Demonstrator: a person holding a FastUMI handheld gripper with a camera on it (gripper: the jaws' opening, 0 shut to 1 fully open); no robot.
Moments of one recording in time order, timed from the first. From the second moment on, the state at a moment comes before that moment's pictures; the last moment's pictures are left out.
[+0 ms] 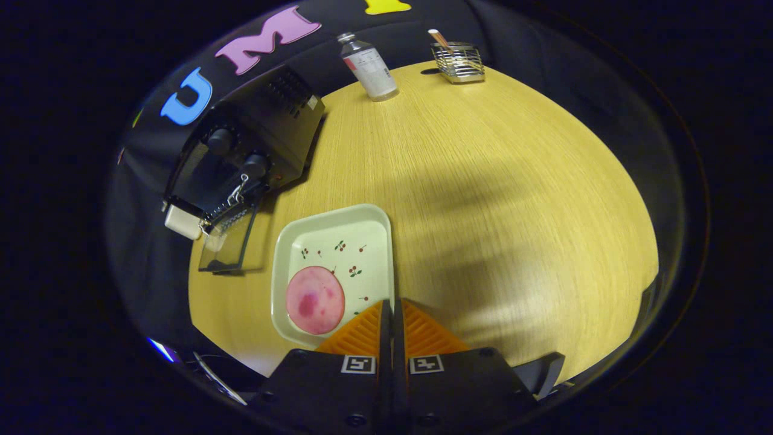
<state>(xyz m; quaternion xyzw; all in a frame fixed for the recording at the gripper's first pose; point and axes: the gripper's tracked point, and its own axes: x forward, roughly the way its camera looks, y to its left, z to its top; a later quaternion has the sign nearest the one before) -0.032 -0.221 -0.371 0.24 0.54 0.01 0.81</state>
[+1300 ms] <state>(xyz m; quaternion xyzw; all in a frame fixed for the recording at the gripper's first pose) -0.034 -0.118 -0.255 0.48 0.40 -0.08 0.77</state>
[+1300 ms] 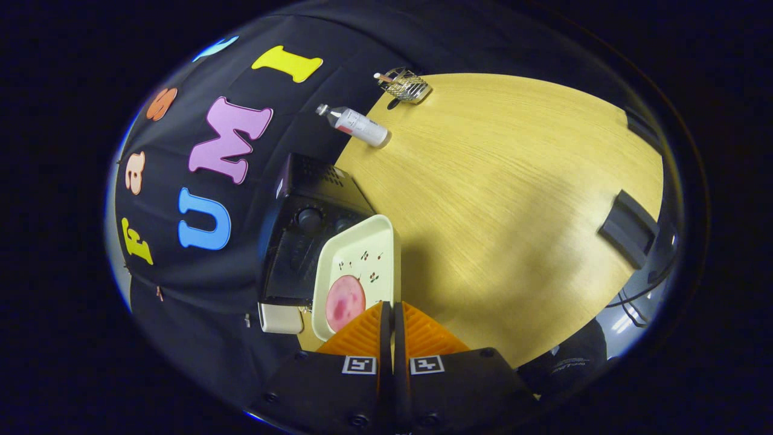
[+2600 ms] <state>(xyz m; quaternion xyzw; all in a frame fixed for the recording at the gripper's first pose) 0.149 0.030 -0.303 0.55 0.31 -0.10 0.77</state>
